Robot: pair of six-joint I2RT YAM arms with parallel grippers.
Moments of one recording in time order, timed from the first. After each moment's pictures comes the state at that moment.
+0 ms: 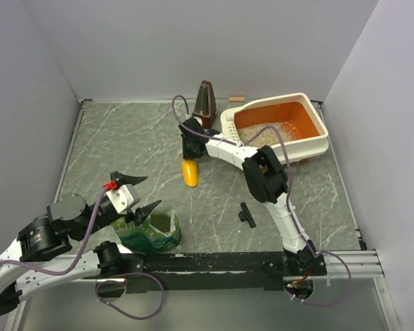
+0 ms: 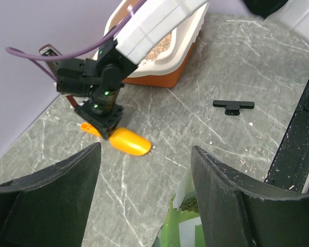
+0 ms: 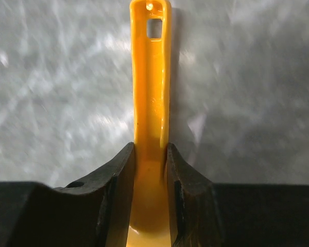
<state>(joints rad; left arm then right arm) -1.11 0.43 0.93 -0.59 -0.19 0.24 0.71 2.37 1.95 -0.48 0.12 0.56</state>
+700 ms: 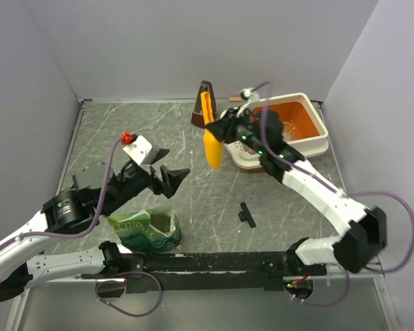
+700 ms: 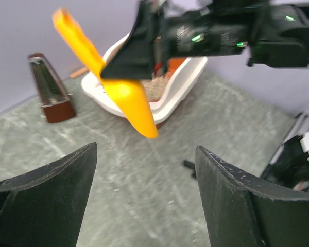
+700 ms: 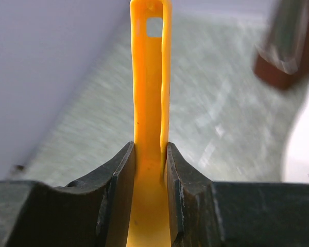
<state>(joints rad) -1.11 0.80 1.19 -0.42 -0.30 -0.03 0.59 1.37 1.19 0.00 -0.13 0.43</state>
